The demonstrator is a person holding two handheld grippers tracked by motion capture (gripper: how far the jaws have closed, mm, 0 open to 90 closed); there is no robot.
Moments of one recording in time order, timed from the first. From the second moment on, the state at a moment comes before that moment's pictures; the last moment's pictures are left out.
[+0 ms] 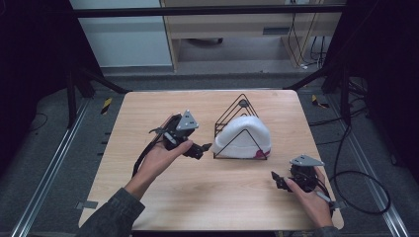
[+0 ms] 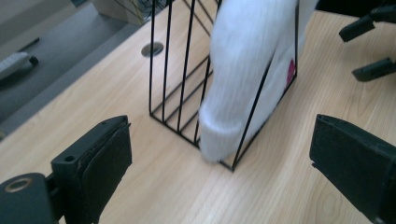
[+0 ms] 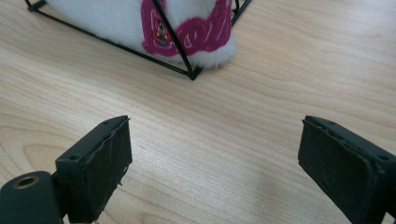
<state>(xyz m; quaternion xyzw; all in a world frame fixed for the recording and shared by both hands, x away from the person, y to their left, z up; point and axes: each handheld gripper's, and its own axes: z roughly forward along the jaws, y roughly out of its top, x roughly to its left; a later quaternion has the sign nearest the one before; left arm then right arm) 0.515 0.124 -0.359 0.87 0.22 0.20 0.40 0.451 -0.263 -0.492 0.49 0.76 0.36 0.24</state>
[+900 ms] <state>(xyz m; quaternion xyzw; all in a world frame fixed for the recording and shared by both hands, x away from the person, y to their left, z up) 0.501 0.276 -0.497 0.83 0.41 0.17 0.34 0.457 -0.260 -0.512 0.50 0.76 0.34 0.22</state>
